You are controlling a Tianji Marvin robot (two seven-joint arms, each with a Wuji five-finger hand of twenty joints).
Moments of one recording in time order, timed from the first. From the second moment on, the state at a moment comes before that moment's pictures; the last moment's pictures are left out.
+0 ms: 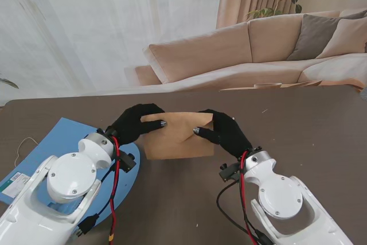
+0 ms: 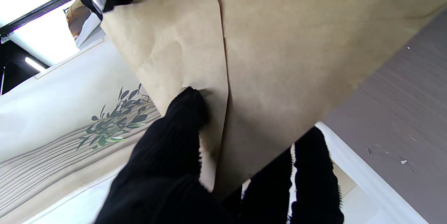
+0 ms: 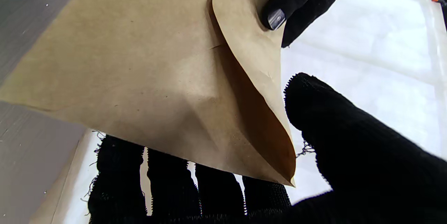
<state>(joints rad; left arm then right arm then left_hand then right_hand) 1.62 -1.11 -1.26 -2.07 0.17 0.33 -0.16 -1.73 -1.14 1.24 -1.95 -0.03 -0.01 -0.04 1.23 -0.26 0.23 -0.05 0.63 0.17 0.78 0.71 0.91 0.27 0.62 0.82 0.56 0.36 0.75 0.83 0.12 0.38 1.03 0.86 0.53 -0.60 0.95 -0.08 0.70 0.02 0.59 0.39 0.76 0.14 0.70 0.40 0.72 0.23 0.78 0.56 0.28 0.34 1.39 0.90</state>
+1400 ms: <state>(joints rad) 1.62 -1.10 -1.26 -2.06 0.18 0.30 -0.17 -1.69 -1.16 1.22 -1.91 0.00 0.00 -0.02 1.23 -0.25 0.26 -0.06 0.64 0.15 0.75 0.73 0.87 0.27 0.61 0.80 0.54 0.37 0.76 0.81 0.11 0.38 1.04 0.83 0.69 -0.63 1.02 -0.12 0.79 0.03 0.89 0.25 1.03 0.17 0.77 0.51 0.97 0.25 1.01 0.61 0.52 0.39 1.59 0.91</state>
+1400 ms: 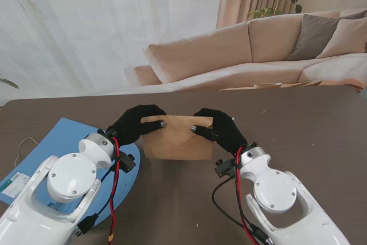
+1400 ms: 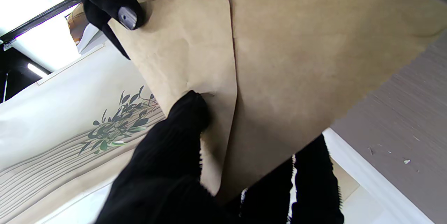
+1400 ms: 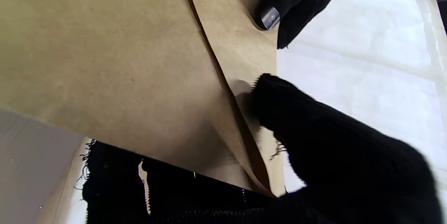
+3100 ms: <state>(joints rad) 1.73 -1.06 -1.47 -2.03 0.62 0.13 -0.32 -1.81 -1.19 1.23 -1.92 -0.02 -0.02 -0.21 0.86 -0.31 0.30 -0.05 0.38 0.17 0.32 0.40 0.38 0.21 0.33 0.45 0.23 0.27 0.22 0.65 0.02 0.32 0.31 0.92 0.75 -0.61 1.03 -0.11 0.86 0.02 0.97 0.39 1.09 0.21 0.82 0.53 1.02 0.27 1.04 0.61 0.58 0.43 1.58 0.90</state>
